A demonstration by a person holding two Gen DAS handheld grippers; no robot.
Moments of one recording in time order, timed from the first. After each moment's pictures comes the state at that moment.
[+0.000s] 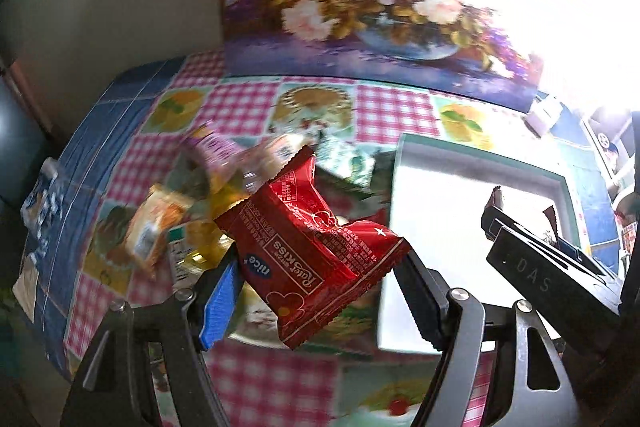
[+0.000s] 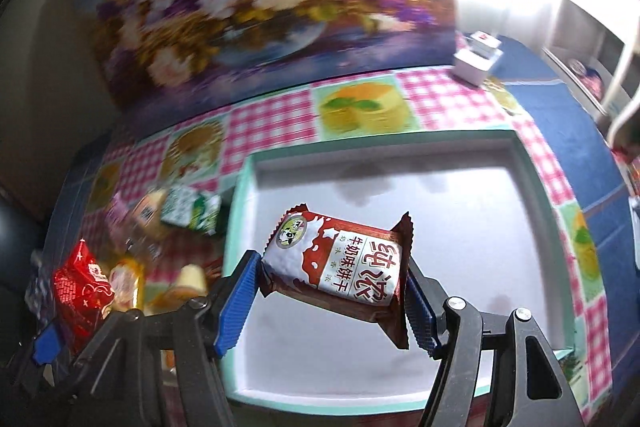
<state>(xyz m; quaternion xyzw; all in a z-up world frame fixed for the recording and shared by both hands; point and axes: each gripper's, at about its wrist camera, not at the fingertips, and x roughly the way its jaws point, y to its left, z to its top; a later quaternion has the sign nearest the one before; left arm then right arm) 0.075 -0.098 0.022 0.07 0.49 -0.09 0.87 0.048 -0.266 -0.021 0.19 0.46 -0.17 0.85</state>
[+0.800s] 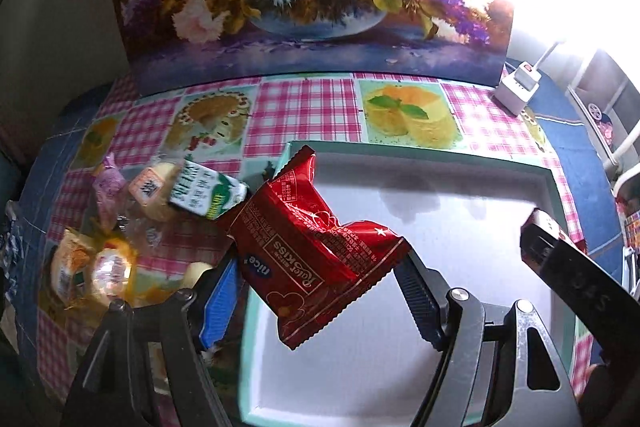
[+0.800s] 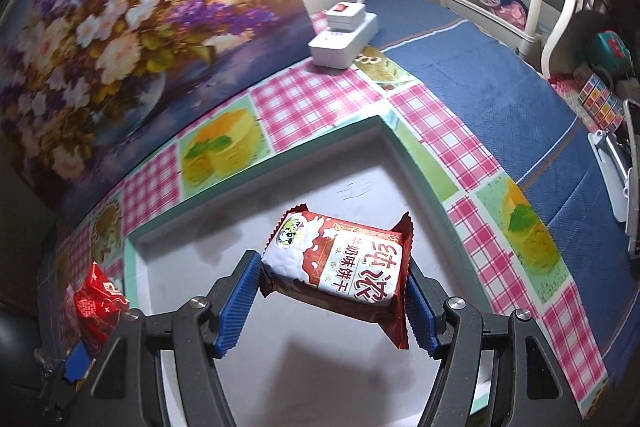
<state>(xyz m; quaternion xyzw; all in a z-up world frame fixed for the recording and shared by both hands) 0.106 -0.213 -0.022 0.10 0.50 -0.13 0.85 0.016 -0.378 -0.053 0.30 0.44 -0.28 0.80</state>
